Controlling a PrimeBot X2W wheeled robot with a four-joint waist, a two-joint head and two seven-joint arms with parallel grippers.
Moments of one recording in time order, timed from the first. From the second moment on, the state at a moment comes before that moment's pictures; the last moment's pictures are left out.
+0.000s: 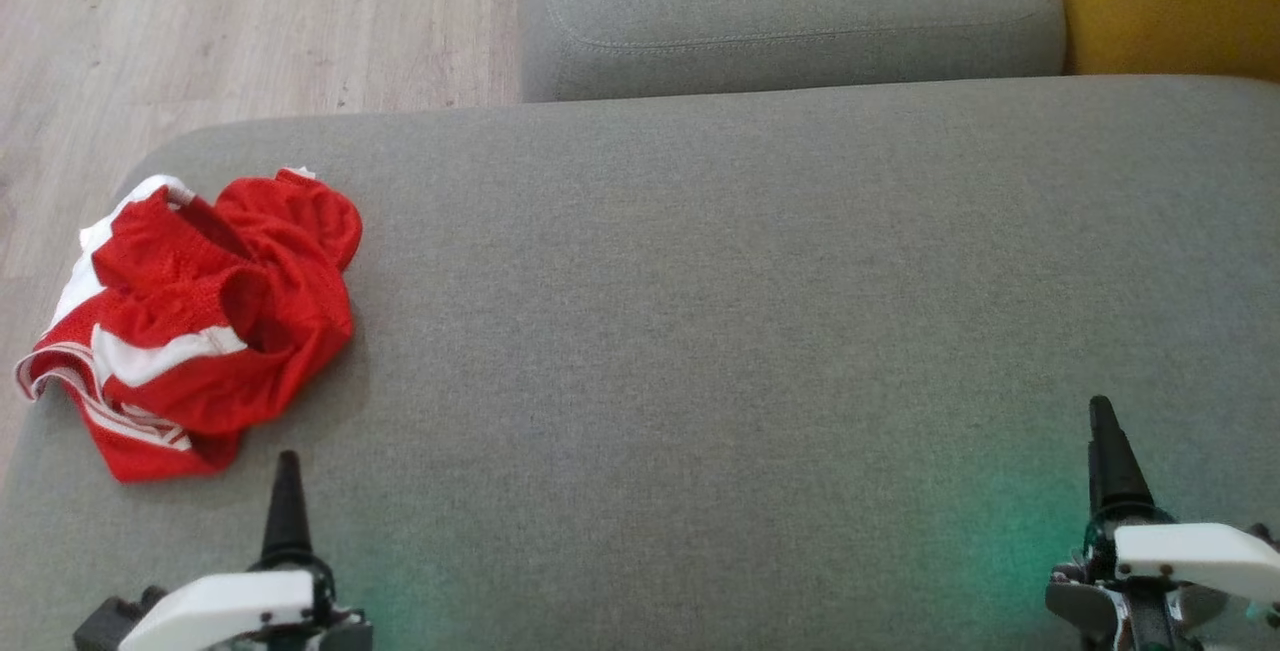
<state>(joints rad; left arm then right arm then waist) 0.00 0.04 0.00 0.31 -1.40 -0.10 0.05 0.01 -0.04 -0.10 0.33 1.34 0.13 0.05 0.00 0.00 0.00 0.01</state>
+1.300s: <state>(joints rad) -0.02 0.04 -0.14 0.25 -0.87 0.00 -0.06 0.01 -0.04 -0.01 0.26 0.83 0.13 -0.06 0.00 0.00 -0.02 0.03</state>
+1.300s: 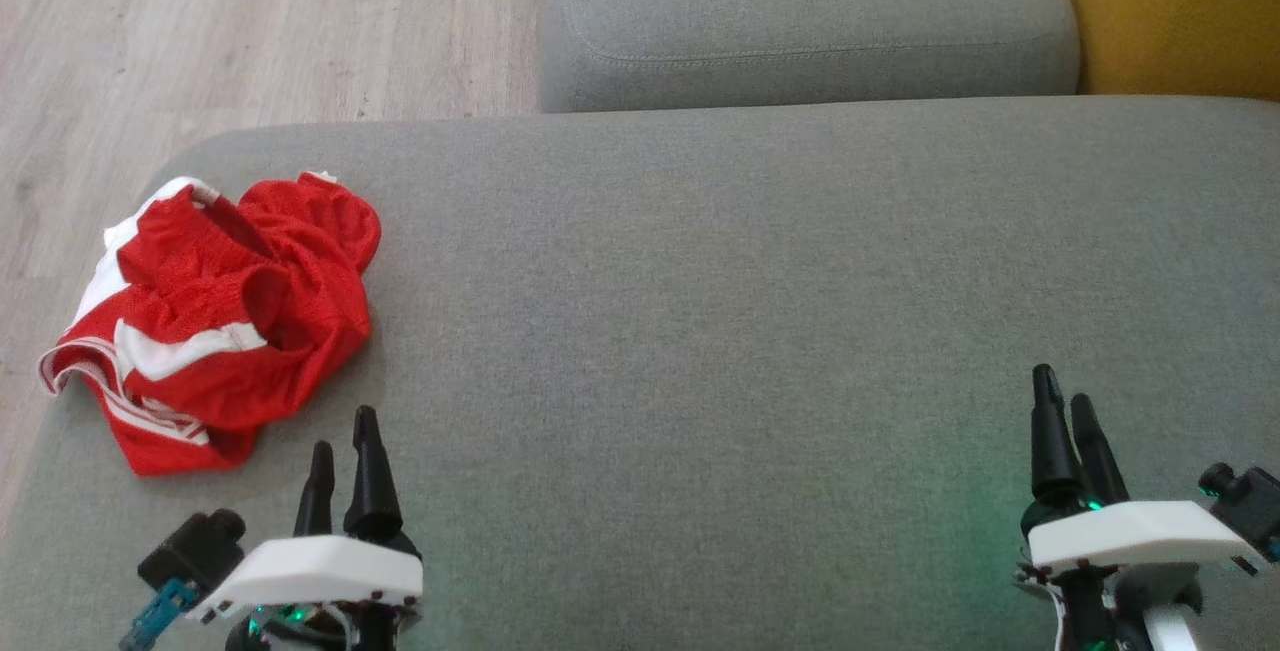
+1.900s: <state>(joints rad) -0.02 0.04 -0.20 0.25 -0.65 0.04 -0.11 0.02 -0.04 0.00 0.23 0.60 0.13 -0.11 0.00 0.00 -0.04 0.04</state>
